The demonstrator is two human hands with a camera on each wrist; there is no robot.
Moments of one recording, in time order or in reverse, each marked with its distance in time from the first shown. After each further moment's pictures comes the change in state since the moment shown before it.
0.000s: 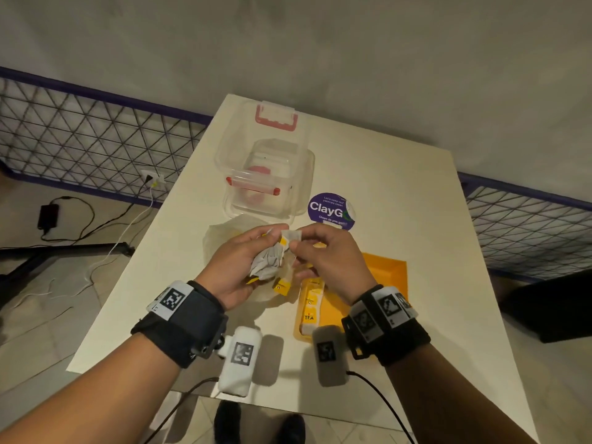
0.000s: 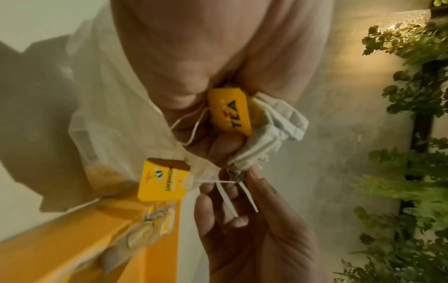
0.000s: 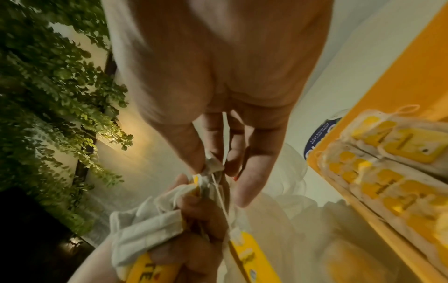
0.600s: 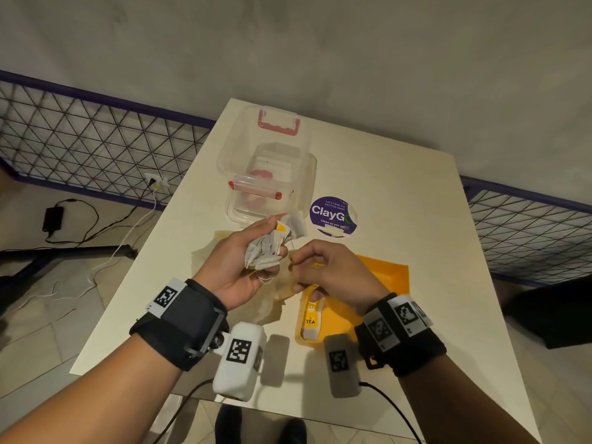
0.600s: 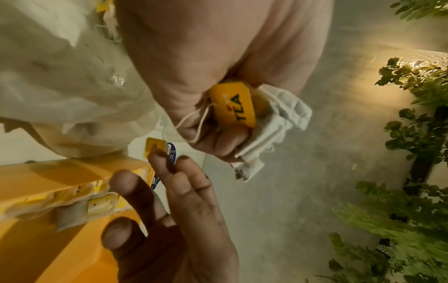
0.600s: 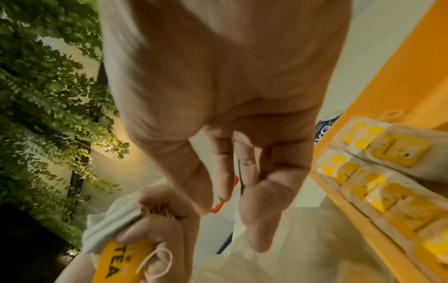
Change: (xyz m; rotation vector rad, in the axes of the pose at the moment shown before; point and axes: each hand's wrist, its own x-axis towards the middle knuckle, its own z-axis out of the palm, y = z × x) left_hand 0.006 0.011 -0.001 -0.243 -0.126 -0.090; right_hand -0.006 0.004 -0.015 -0.136 -0.214 0.096
